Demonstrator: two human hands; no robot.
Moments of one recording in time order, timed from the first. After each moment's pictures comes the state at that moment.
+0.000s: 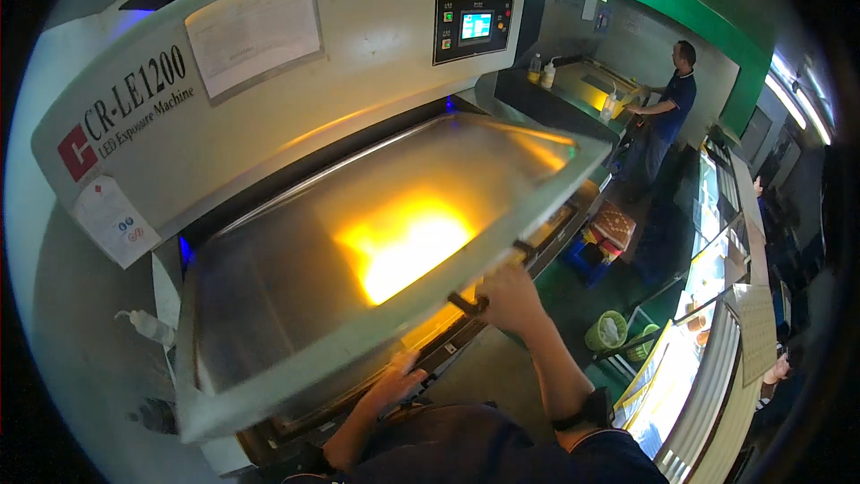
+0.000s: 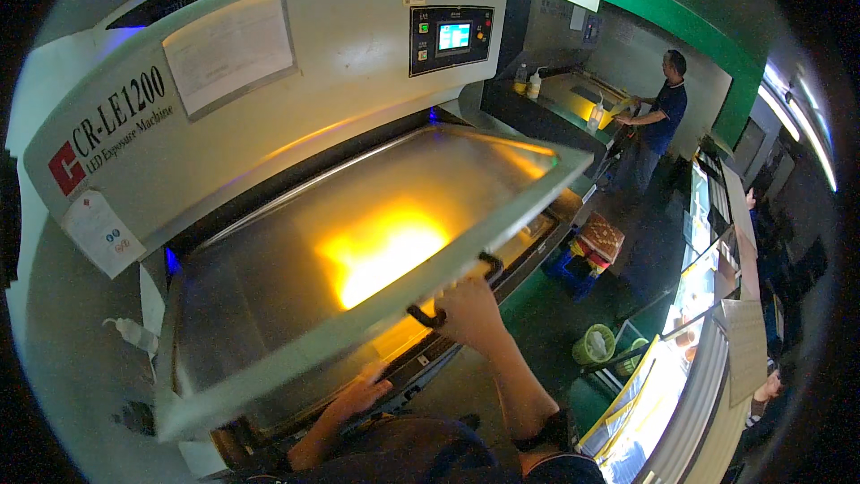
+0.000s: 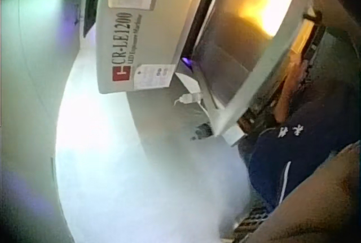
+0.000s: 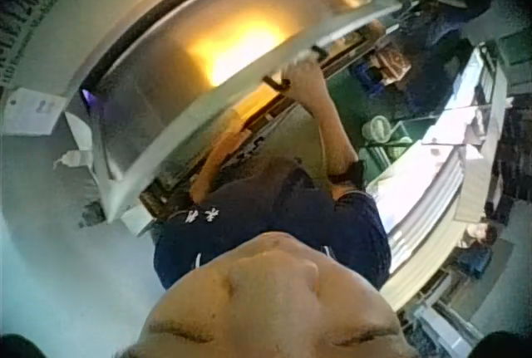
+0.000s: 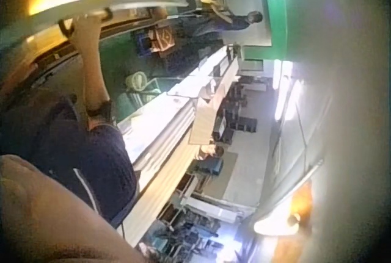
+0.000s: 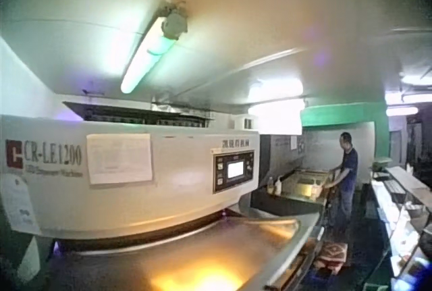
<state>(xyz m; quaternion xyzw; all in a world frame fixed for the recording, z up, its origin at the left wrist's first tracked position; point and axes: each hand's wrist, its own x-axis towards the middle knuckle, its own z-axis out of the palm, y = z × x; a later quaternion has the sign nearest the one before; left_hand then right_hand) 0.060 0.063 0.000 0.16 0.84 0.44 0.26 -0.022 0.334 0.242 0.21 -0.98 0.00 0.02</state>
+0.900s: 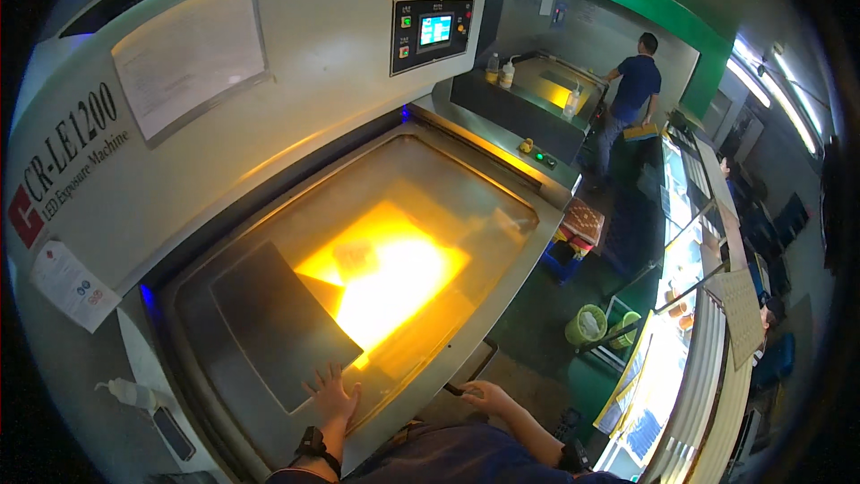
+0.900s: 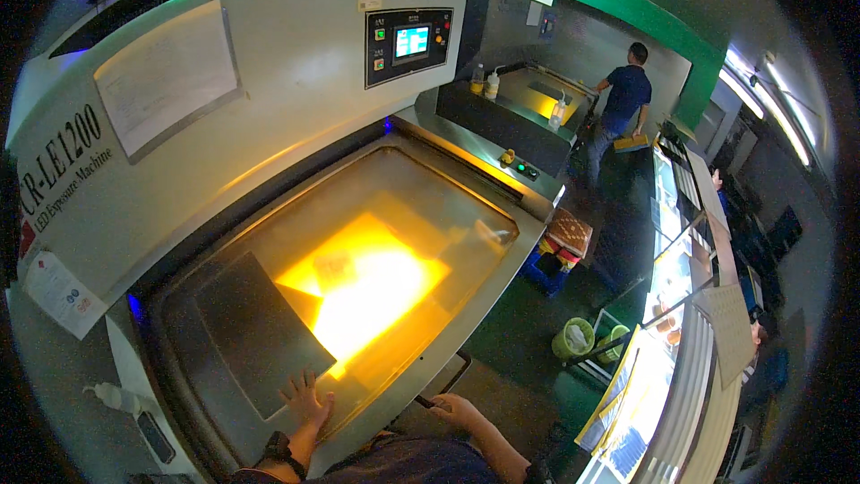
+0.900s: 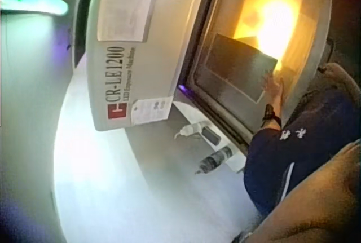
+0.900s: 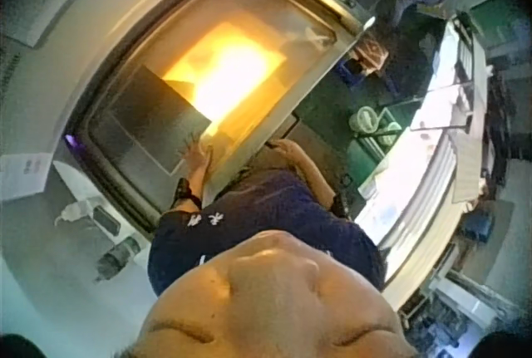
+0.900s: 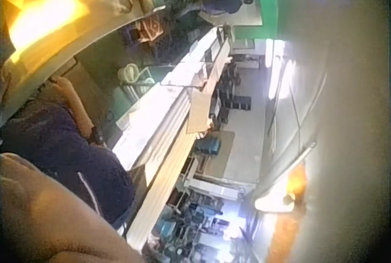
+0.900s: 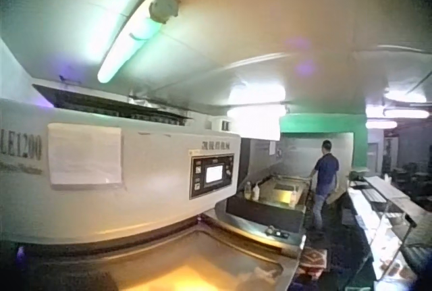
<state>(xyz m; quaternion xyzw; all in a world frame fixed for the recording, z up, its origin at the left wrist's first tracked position) -0.012 -0.017 -0.040 -0.01 0.99 0.09 0.06 0.077 0.365 -0.015 -0.01 -0.88 0.46 -0.15</state>
